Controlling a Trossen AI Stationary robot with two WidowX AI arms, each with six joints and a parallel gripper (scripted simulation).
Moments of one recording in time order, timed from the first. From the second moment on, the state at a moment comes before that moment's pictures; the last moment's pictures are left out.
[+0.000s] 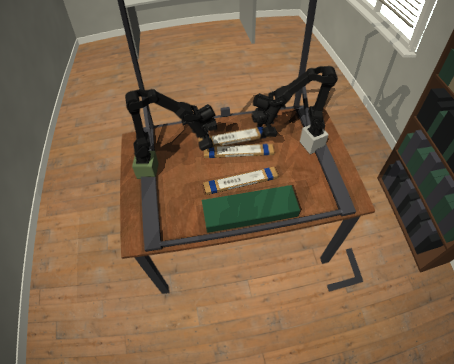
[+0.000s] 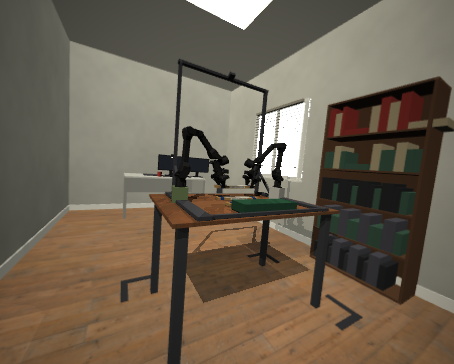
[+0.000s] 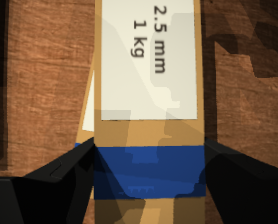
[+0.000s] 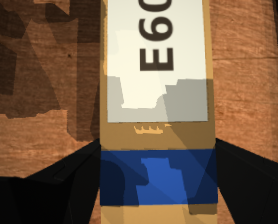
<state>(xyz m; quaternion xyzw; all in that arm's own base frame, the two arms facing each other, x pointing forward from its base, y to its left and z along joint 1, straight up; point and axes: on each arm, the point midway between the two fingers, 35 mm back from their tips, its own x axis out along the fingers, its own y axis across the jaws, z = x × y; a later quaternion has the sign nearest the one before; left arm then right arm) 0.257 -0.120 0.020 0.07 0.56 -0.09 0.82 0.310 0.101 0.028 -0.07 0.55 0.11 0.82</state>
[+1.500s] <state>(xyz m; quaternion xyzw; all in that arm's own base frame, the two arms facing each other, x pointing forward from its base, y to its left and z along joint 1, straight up) 0.277 -0.045 0.021 0.07 0.55 -0.09 0.82 0.327 0.024 0.028 -0.07 0.55 0.11 0.82</state>
